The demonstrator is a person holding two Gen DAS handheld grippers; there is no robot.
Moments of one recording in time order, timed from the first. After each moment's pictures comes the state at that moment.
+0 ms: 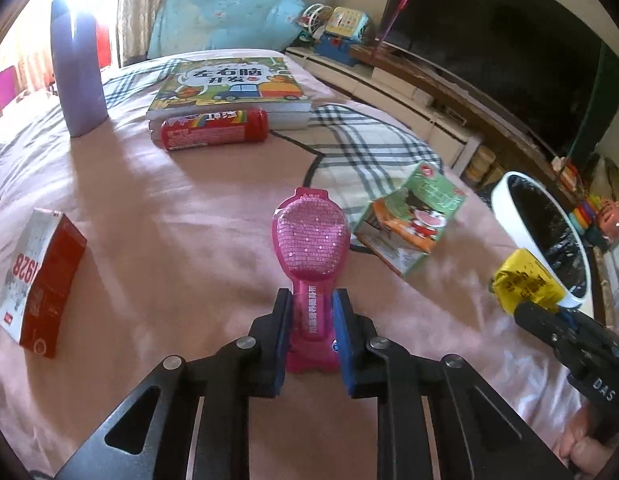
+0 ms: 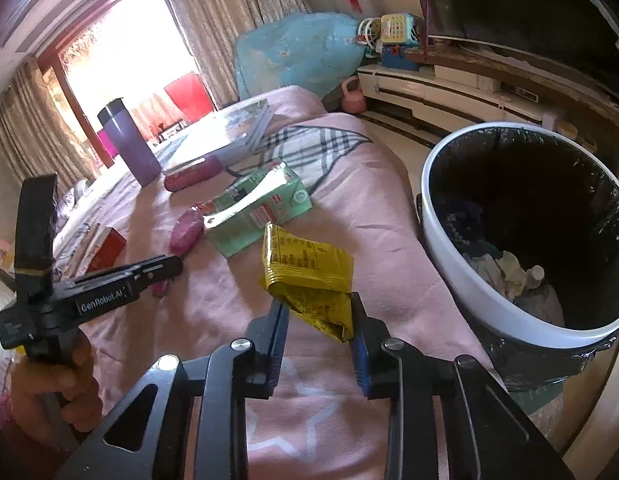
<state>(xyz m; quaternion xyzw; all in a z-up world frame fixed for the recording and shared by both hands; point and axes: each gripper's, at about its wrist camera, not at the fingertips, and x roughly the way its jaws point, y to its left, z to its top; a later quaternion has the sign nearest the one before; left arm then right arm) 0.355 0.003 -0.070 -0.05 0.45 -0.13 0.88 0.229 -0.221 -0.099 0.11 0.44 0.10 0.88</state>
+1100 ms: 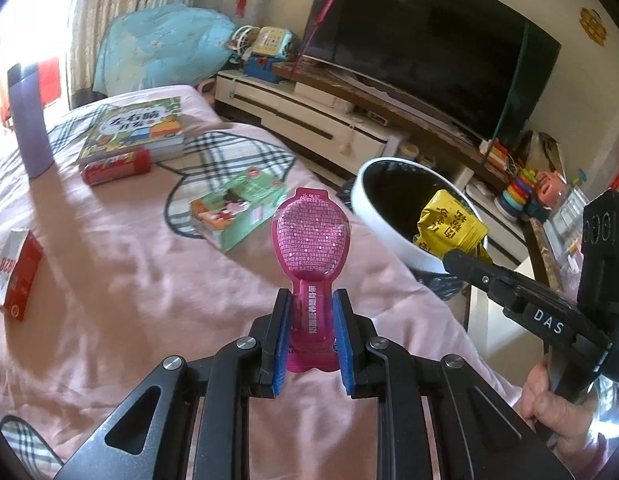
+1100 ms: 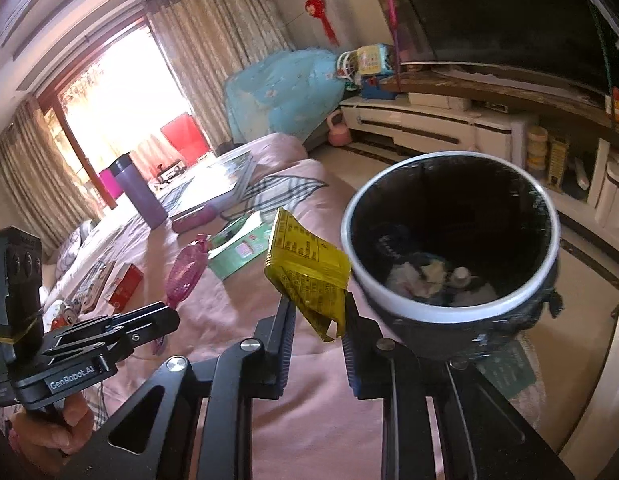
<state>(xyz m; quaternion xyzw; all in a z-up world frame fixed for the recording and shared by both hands) 0.262 -0.056 -0.008 -0.03 0.41 -0.23 0.88 0.184 -0.281 -0.059 0.16 0.39 0.07 0.91</state>
